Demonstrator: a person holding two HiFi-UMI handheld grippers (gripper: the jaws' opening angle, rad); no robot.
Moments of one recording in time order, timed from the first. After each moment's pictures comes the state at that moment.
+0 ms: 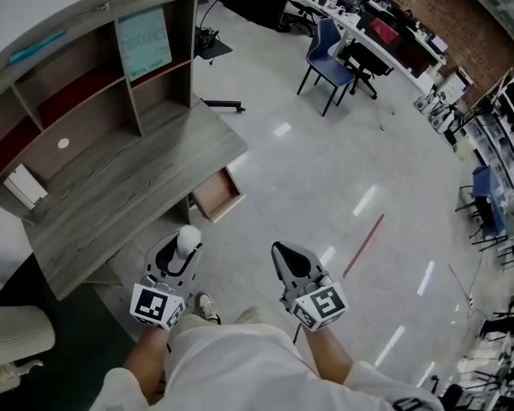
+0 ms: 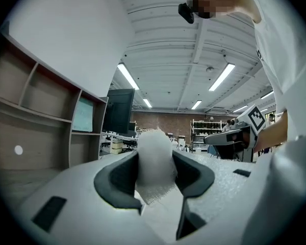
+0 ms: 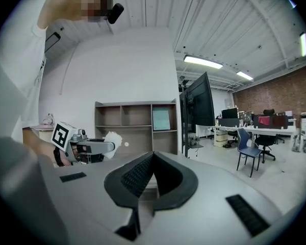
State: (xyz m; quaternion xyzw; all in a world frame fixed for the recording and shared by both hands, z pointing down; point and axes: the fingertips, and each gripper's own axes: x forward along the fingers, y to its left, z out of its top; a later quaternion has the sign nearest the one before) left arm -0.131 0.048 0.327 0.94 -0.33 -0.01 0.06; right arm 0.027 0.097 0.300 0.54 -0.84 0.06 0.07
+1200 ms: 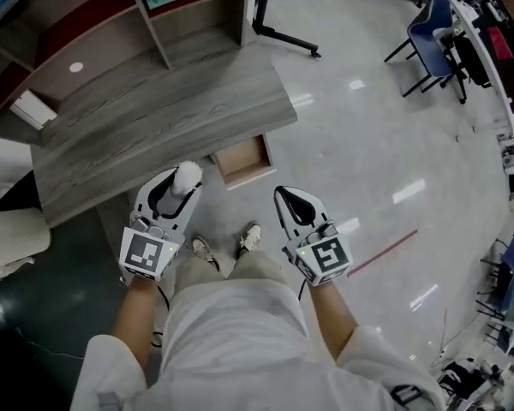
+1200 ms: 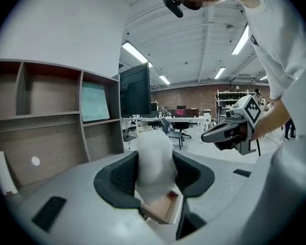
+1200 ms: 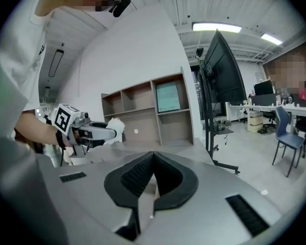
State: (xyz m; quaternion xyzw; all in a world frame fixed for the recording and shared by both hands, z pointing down) left arm -0.070 -0.107 0.380 0.87 -0.46 0.14 0.05; right arm 0.088 -0.106 0.399 0.37 -0.91 0.13 0.11
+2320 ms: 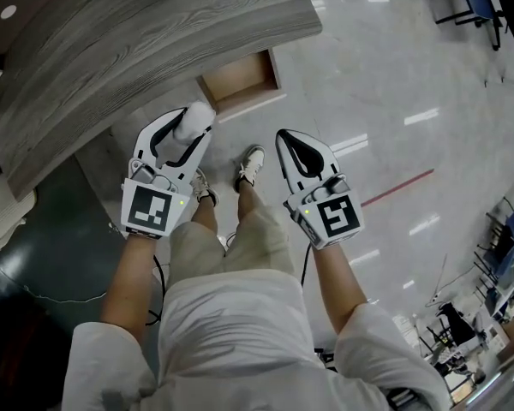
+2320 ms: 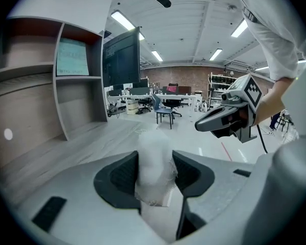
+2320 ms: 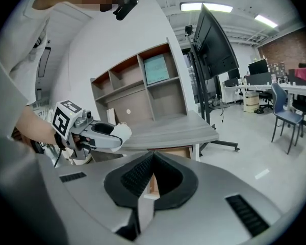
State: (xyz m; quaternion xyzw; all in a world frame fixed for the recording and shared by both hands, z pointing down) left arm -0.031 -0.138 0.574 0.88 -0.40 0.25 0.11; right arm 0.091 -0.130 0.572 0.37 -0.89 0.20 0.16
